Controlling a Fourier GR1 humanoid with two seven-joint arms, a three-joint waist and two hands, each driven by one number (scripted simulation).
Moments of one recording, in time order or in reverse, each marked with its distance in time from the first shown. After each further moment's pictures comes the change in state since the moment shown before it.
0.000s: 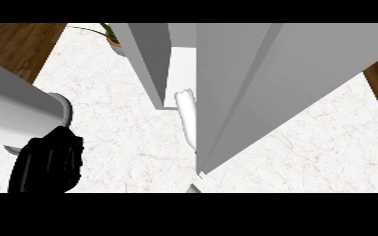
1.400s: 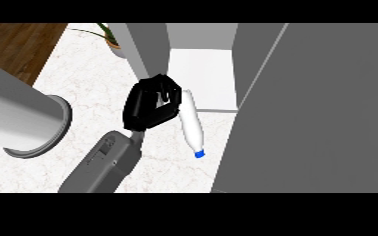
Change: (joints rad) left arm -0.610 -0.338 -0.188 0.573 -0.083 0.164 0.003; right arm 0.554 -0.244 -0.329 -0.148 -0.202 0.173 -0.415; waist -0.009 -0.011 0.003
